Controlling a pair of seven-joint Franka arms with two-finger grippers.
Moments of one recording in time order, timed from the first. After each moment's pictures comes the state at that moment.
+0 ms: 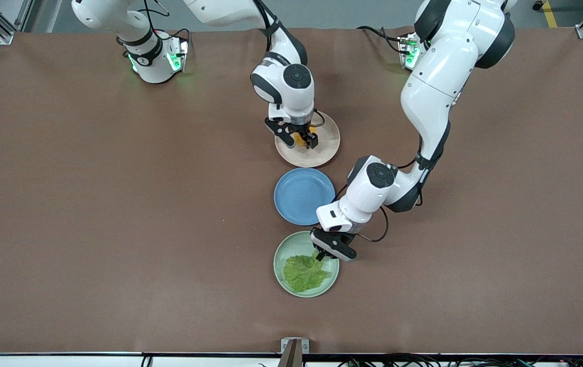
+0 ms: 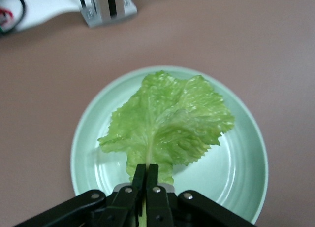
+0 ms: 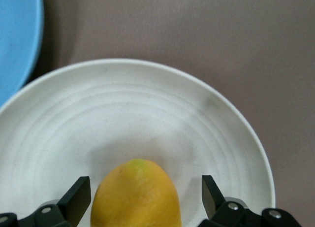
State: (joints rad) left arm -0.40 0.94 -0.18 -1.41 0.04 2.93 0.02; right arm 1.08 0.62 -0.05 -1.85 0.10 2.47 1.78
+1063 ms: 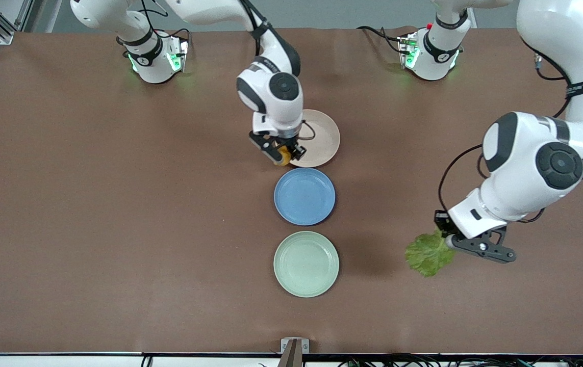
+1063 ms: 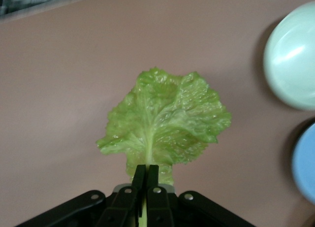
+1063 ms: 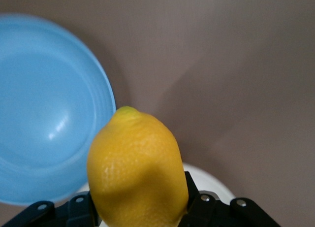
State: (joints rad) left arm -0.04 0.46 -0.17 -1.51 0.07 2.01 0.07; right arm 0.95 0.49 -0.13 -1.80 0.09 2.27 1.52
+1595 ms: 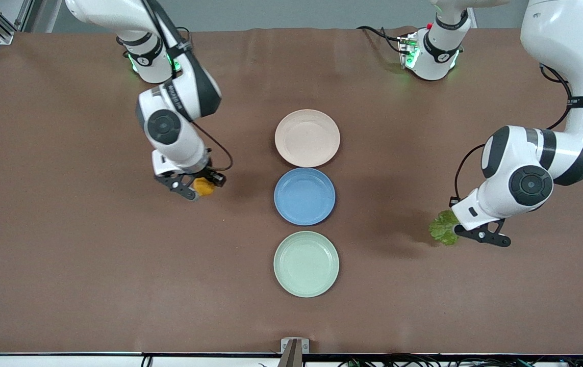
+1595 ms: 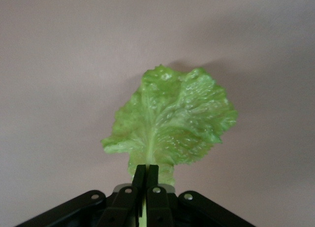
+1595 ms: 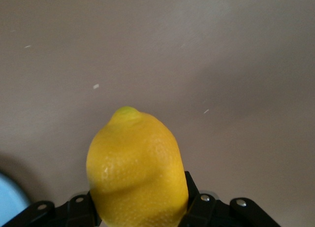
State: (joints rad) left arm 0.03 0.45 -0.17 -1.75 0.24 2.04 0.04; right arm 0.57 0.29 -0.14 -2.04 0.09 2.25 0.85
